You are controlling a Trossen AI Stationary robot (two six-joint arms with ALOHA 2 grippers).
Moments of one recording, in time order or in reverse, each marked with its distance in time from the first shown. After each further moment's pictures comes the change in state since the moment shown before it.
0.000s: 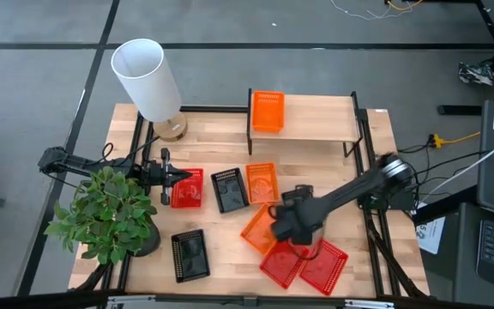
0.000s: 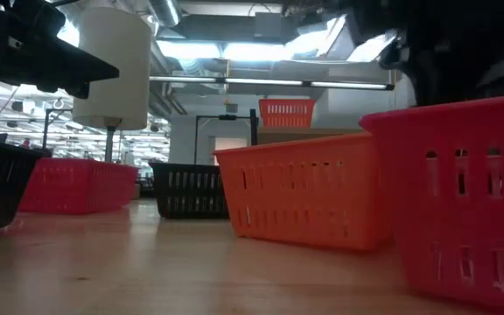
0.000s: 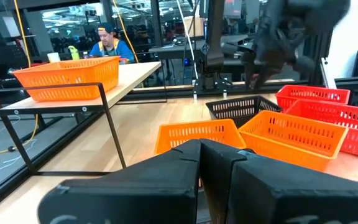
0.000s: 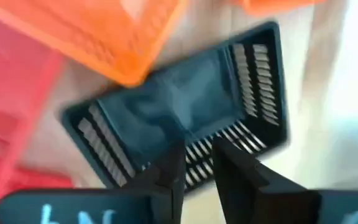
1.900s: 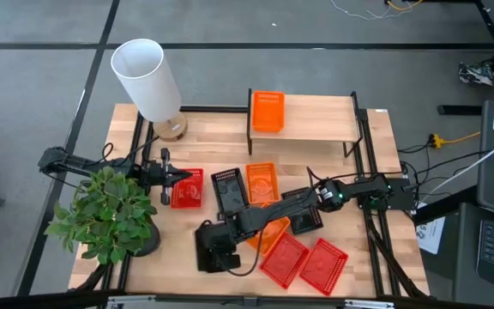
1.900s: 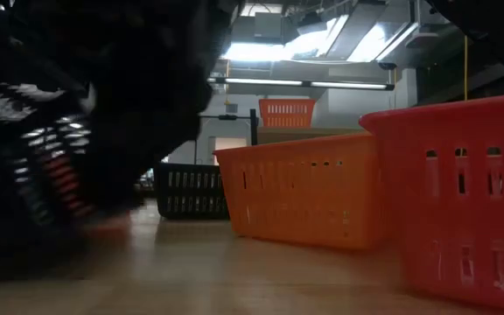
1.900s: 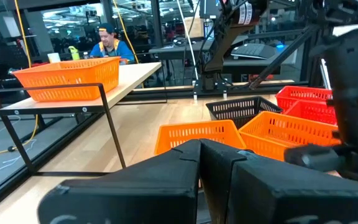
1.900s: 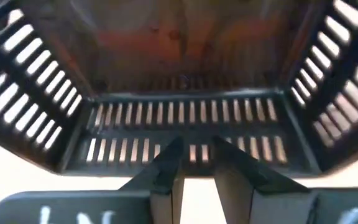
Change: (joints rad) left arm 0.000 0.000 0.000 0.003 0.000 -0.002; right arm -0.120 0.741 0.903 0.374 -0.264 -0.369
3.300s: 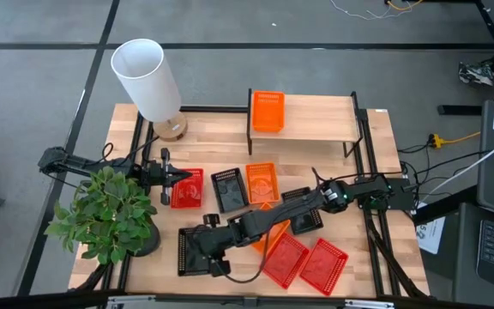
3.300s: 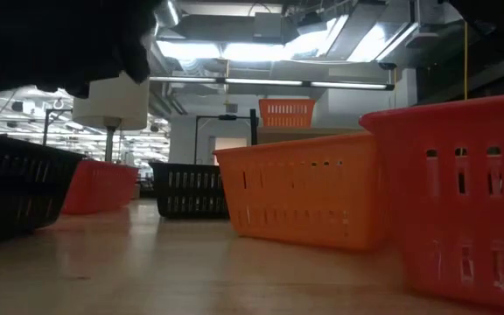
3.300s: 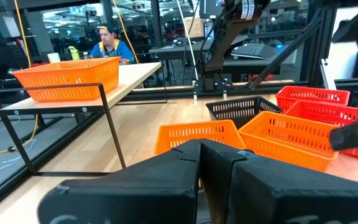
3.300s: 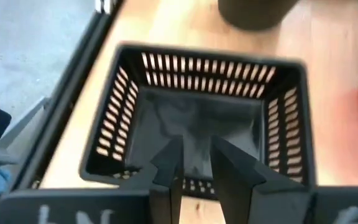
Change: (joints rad) left arm 0.000 0.000 0.000 0.000 0.000 0.000; right arm 0.030 -0.040 -0.016 0.296 0.086 -0.089
